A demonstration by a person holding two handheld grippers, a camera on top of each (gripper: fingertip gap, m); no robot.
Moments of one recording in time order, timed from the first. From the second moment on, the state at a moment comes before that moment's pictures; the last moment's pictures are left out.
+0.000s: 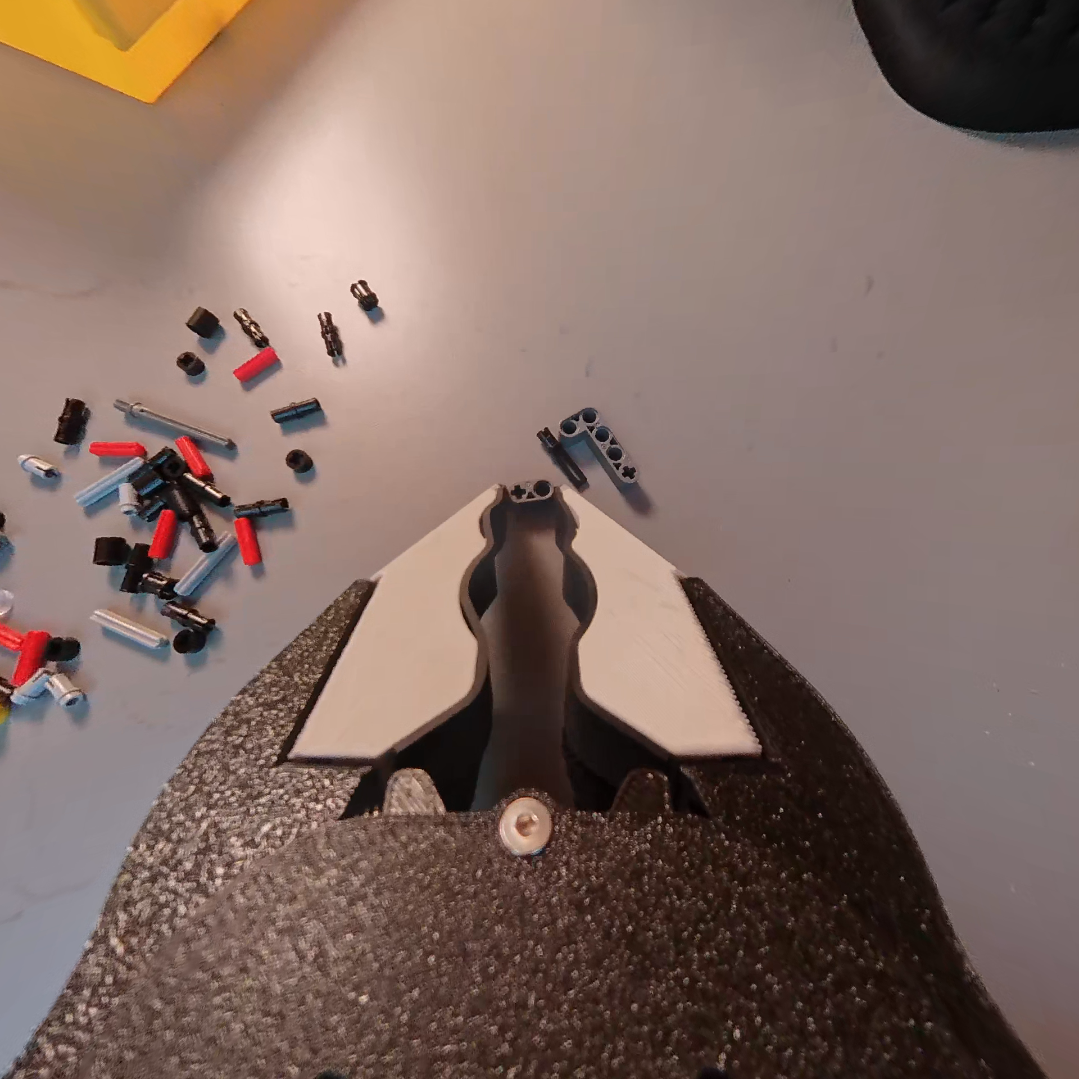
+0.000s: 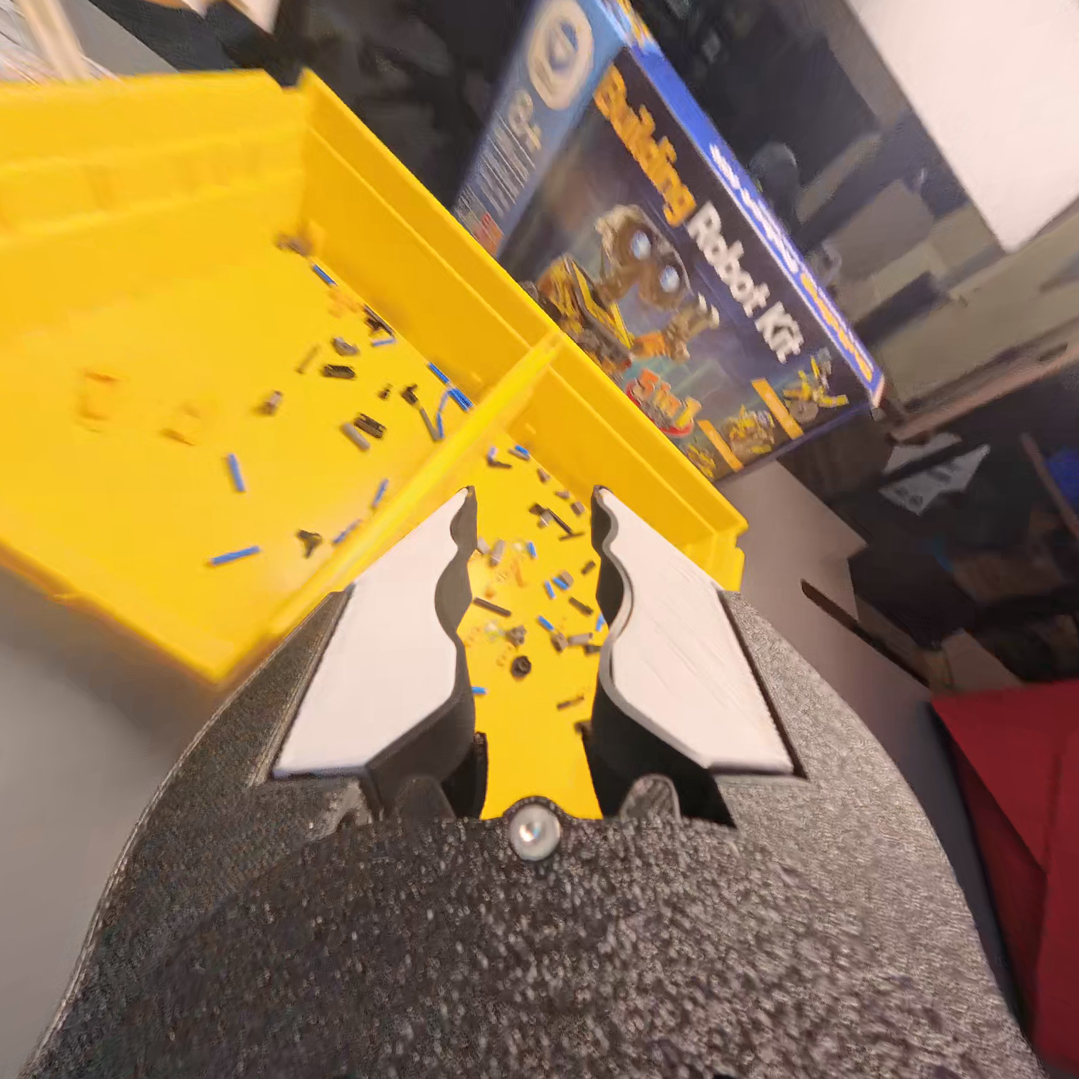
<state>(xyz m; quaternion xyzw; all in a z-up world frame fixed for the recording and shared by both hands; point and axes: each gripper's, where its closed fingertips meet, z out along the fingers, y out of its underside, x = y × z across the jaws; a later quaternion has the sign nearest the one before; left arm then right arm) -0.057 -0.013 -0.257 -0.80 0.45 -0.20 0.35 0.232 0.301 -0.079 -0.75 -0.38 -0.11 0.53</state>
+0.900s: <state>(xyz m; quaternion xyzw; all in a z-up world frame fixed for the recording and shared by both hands) -0.053 0.007 -0.157 -0.68 0.40 -0.15 0.60 0.001 0.104 -0.130 -0.70 -0.44 0.39 0.41</state>
